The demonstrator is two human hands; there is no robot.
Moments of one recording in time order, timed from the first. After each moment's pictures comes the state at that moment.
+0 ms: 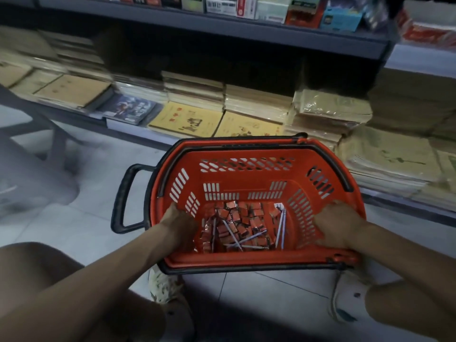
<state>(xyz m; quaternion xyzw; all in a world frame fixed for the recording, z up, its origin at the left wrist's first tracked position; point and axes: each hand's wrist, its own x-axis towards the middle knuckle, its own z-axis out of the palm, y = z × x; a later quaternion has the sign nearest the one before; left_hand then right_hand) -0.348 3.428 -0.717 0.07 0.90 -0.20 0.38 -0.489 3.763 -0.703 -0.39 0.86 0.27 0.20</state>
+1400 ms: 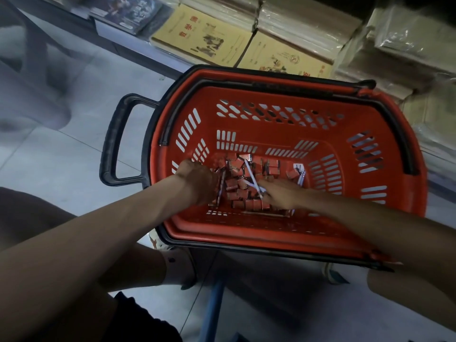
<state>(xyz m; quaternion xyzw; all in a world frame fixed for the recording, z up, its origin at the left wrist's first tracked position) -0.377 3.430 -0.748 0.03 0.92 -0.10 0.38 -0.499 3.650 -0.875 -0.44 0.81 0.04 0.39</state>
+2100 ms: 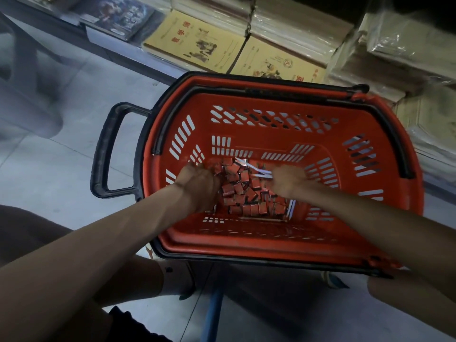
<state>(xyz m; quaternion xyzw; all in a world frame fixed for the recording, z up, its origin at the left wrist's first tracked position) -0.383 3.431 -0.762 0.05 0.95 -0.07 0.31 -0.534 3.634 -0.863 -0.30 0.89 0.14 0.30</state>
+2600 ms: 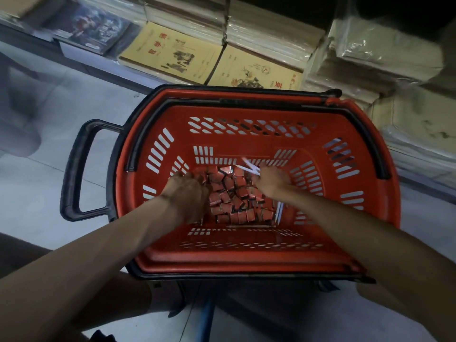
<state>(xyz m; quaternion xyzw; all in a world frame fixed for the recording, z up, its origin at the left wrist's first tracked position) -0.398 3.445 -0.752 0.06 0.94 -0.07 0.32 -0.548 3.641 -0.888 -0.21 0.94 -0.01 0.26</state>
